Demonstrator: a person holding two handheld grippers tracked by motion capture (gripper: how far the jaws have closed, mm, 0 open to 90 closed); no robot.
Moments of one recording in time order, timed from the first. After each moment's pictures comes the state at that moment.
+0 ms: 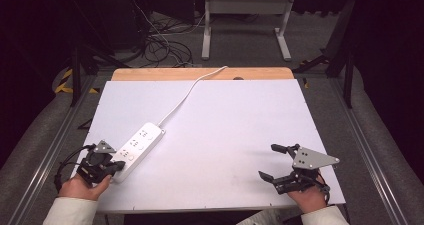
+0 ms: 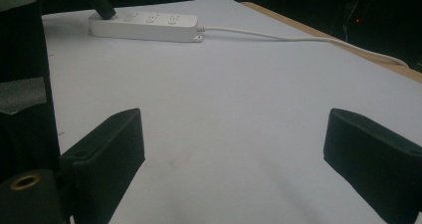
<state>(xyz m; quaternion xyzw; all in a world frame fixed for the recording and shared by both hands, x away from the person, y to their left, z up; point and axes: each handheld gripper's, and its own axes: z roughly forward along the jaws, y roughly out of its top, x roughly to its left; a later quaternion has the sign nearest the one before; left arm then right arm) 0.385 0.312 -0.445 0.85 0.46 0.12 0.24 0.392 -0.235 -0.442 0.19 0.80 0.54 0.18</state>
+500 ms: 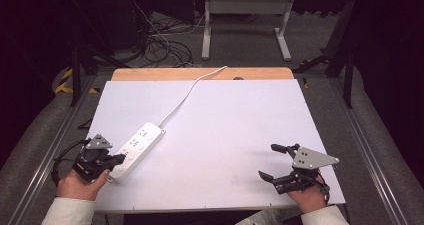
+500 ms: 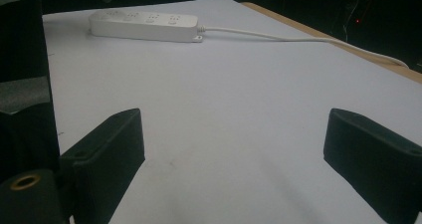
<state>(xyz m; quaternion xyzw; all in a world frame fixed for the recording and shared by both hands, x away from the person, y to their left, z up) 0.384 0.310 -0.421 0.84 0.45 0.14 0.28 0.393 -0.235 -0.442 0.19 0.80 0.54 0.18</state>
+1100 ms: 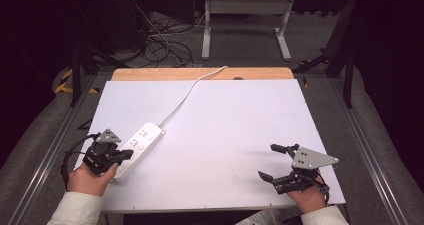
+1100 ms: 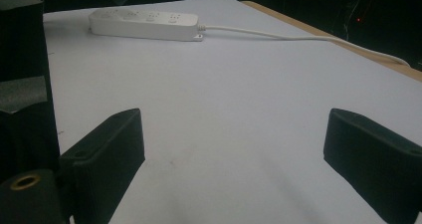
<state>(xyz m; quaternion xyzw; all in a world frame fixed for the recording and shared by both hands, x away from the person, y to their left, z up) 0.404 0.296 -0.424 0.84 0.44 0.13 0.29 0.393 -0.234 -0.443 0.19 0.80 0.53 0.18</state>
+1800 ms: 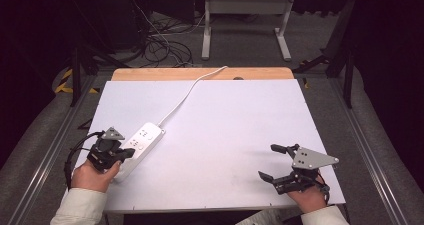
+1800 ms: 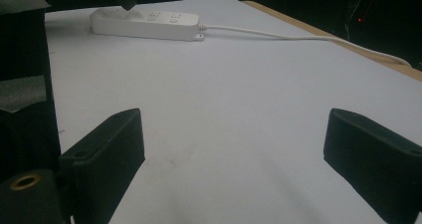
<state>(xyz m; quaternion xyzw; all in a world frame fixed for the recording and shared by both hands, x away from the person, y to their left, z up) 0.415 0.296 -0.432 0.84 0.45 0.12 0.27 0.393 -0.235 -0.443 0.19 0.81 0.53 0.18</state>
